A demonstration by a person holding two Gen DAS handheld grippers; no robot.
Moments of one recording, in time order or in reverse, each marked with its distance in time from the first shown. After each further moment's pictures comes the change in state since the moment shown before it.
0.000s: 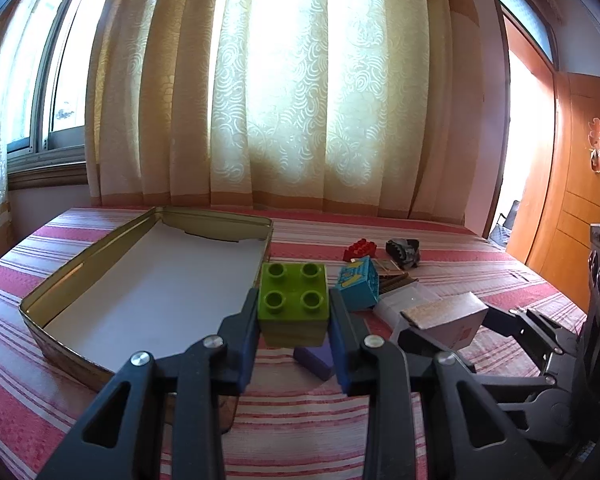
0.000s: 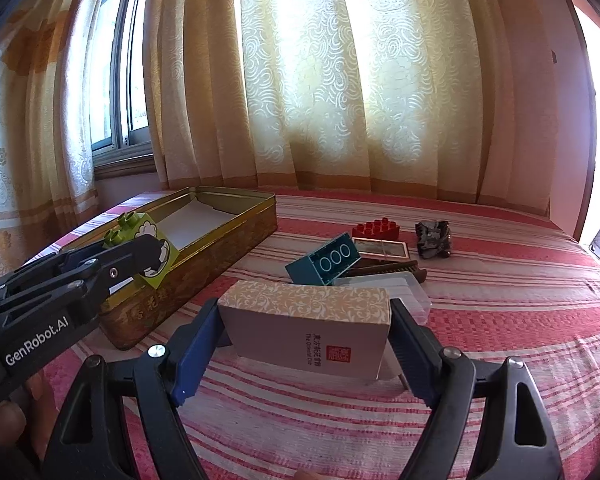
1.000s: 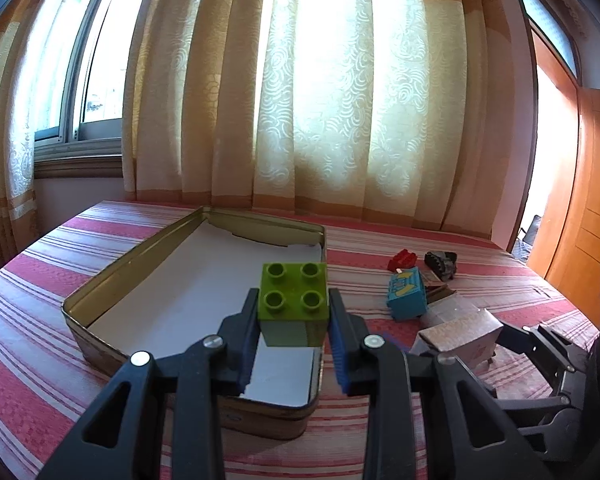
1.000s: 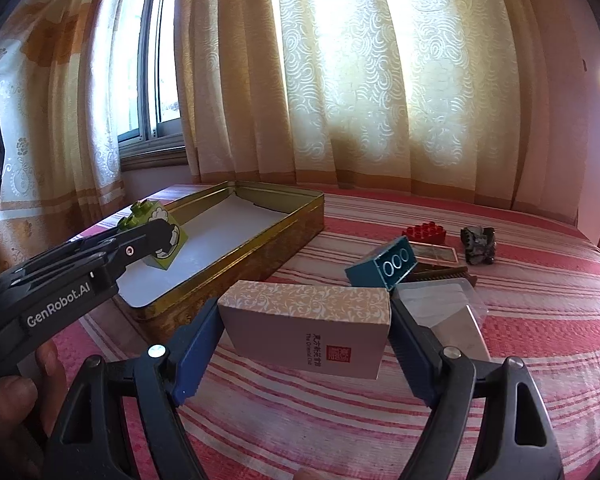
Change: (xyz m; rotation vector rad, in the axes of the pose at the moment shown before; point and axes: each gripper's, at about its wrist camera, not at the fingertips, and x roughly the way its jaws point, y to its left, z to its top) left arm -0.006 0.047 0.003 -0.055 -0.016 0.082; right arm 0.008 0.038 0.004 -0.037 0.013 0.091
